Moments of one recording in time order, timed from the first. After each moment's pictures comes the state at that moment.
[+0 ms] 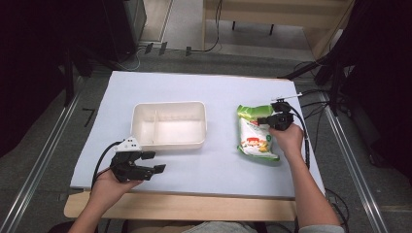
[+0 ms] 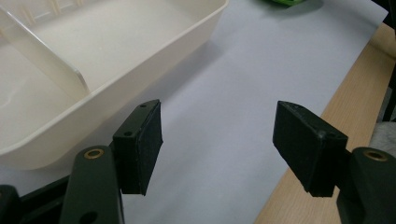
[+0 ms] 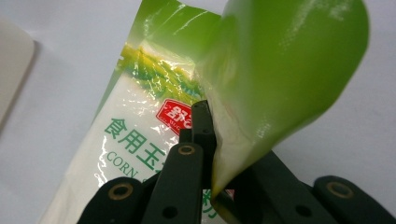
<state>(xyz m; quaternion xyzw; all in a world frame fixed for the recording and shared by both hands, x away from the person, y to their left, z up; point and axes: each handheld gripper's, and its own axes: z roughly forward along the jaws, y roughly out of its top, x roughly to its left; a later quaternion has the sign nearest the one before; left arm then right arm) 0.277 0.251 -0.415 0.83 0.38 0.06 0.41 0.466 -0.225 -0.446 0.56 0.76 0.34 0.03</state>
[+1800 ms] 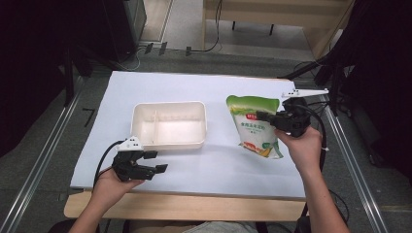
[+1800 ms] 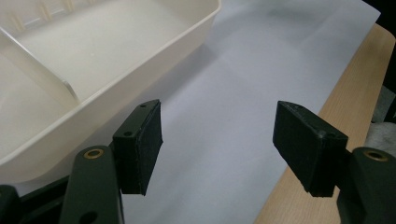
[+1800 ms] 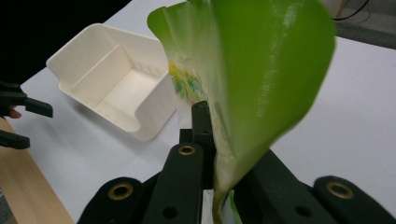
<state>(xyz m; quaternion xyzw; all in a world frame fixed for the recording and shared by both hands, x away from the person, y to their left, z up) 0.280 0.246 -0.413 0.83 0.37 0.05 0.41 0.360 -0.197 -0.315 0.43 0.77 0.45 0.09</state>
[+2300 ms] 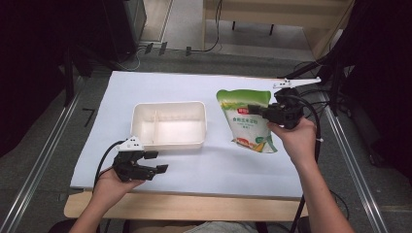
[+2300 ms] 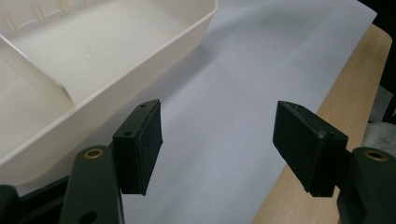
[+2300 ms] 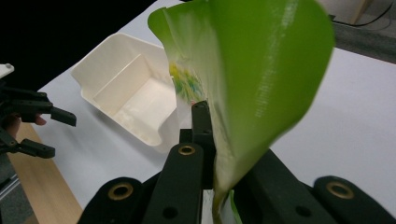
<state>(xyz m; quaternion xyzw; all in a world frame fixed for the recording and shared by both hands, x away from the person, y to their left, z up) 0.280 0.245 -0.413 0.83 0.36 0.05 0.42 0.369 -0.174 -0.292 0.41 0.79 0.46 0.07</state>
